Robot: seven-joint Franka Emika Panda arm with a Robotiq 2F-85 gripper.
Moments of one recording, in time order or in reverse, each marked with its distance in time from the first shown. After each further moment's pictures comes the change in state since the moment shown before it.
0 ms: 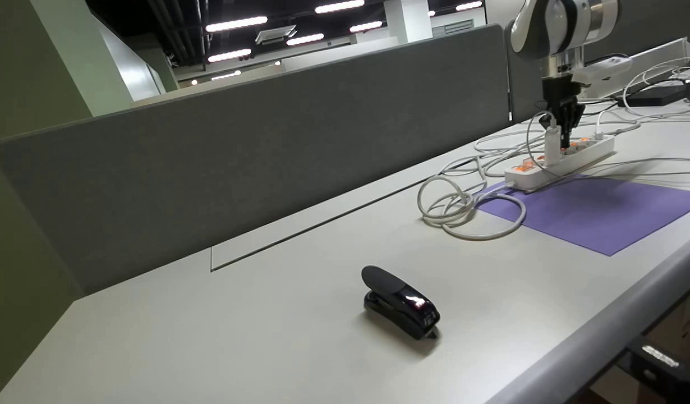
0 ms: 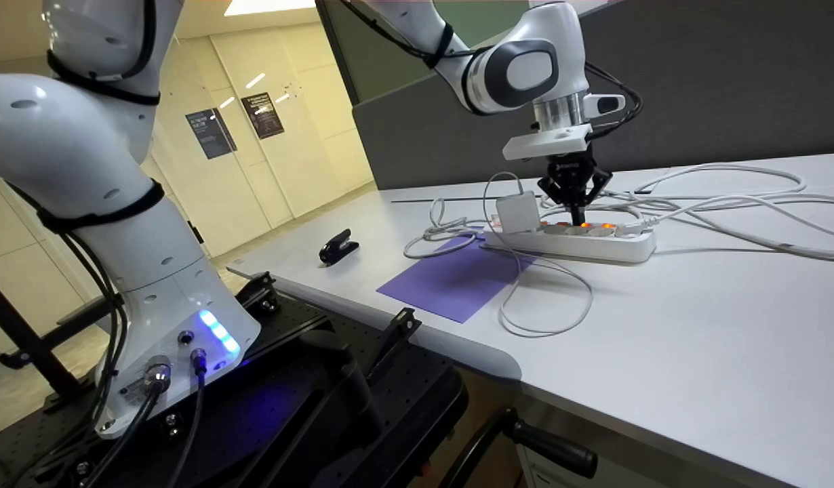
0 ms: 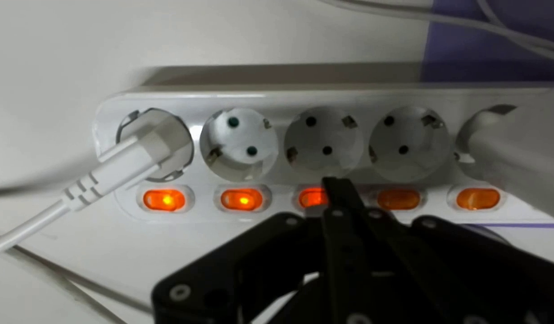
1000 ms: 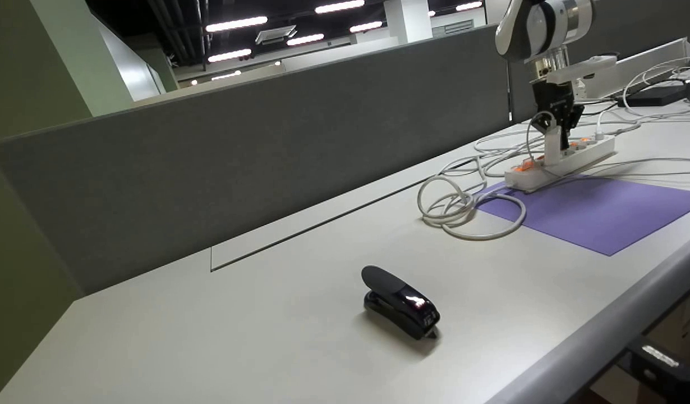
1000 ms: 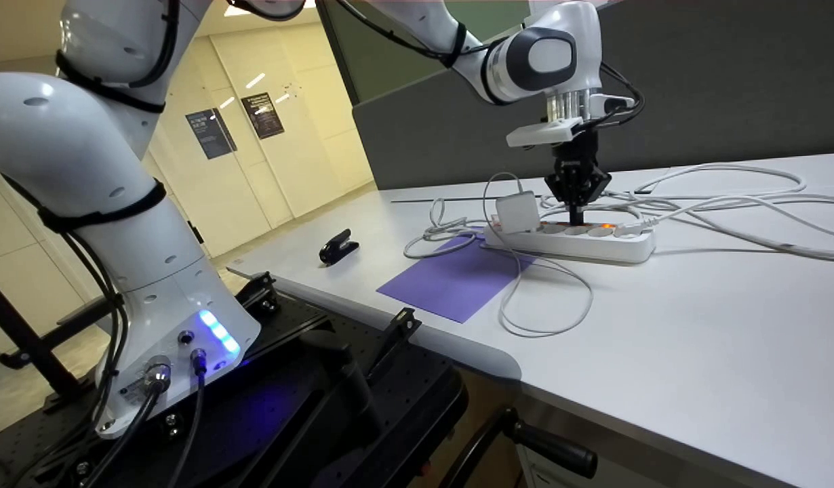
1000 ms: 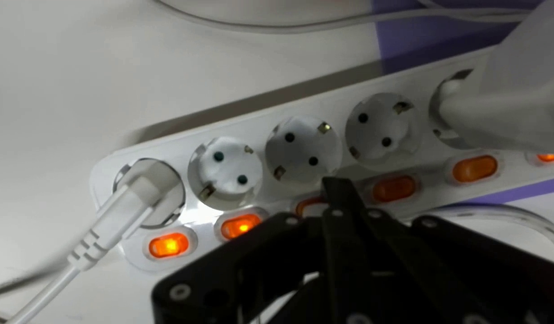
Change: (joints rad) arm 0.073 0.103 -0.073 0.223 0.007 -0.299 0.284
